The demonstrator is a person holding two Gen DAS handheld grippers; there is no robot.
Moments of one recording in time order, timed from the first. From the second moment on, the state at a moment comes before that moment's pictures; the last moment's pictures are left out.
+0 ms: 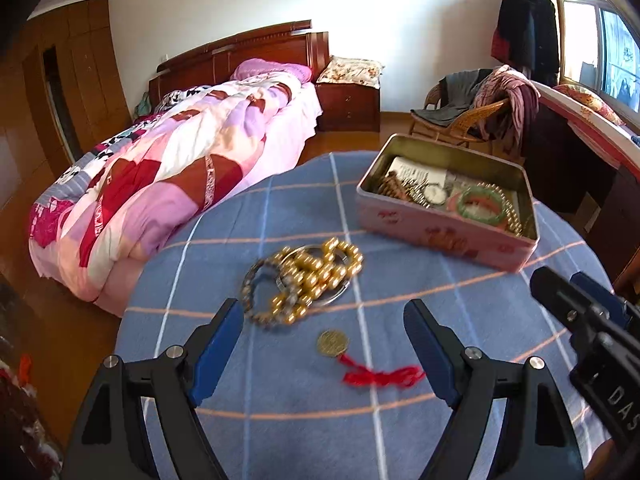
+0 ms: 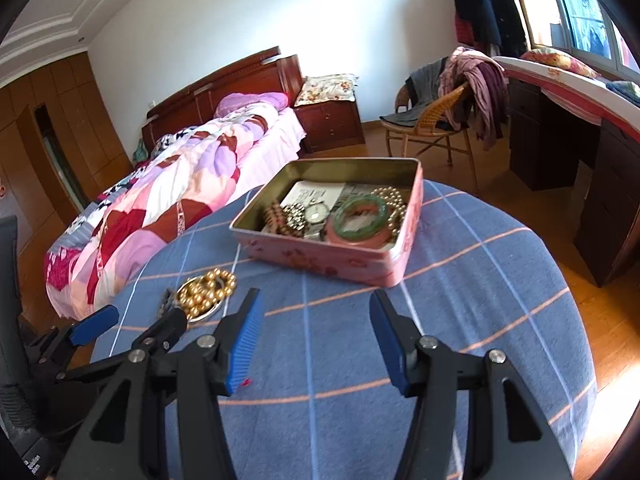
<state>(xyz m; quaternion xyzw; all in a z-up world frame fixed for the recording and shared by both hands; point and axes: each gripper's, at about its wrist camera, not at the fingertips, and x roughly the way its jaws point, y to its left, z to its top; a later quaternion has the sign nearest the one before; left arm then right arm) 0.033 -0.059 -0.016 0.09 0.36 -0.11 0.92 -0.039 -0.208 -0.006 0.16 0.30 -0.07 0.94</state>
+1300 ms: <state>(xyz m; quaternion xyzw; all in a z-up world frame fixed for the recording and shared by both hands) 0.034 0.065 -0.061 0.05 0.41 -0.03 0.91 0.006 -0.101 -0.066 -0.02 0.44 0.05 0.90</state>
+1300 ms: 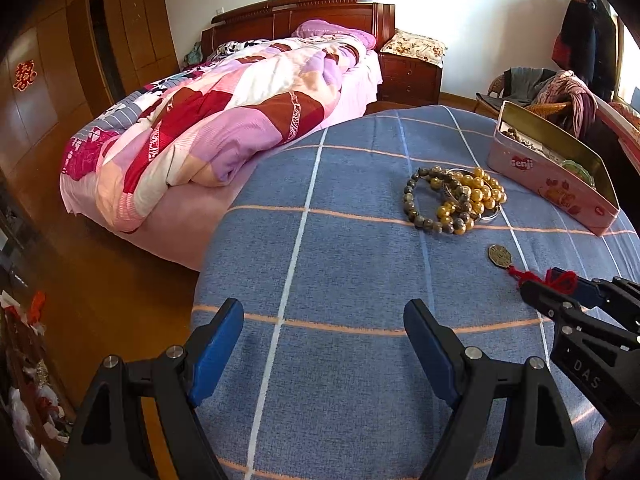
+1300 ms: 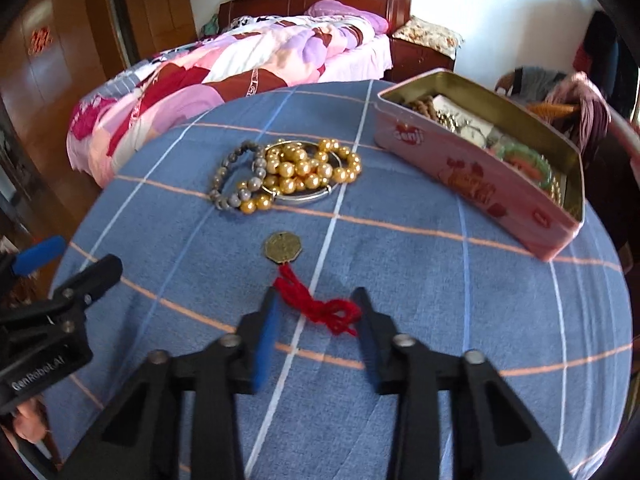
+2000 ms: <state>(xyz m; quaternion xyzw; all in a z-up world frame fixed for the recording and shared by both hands) 0.094 -0.005 -0.058 0.07 0.40 -0.18 0.90 -0.008 -0.148 -0.003 0.09 0.34 0.05 0.94</state>
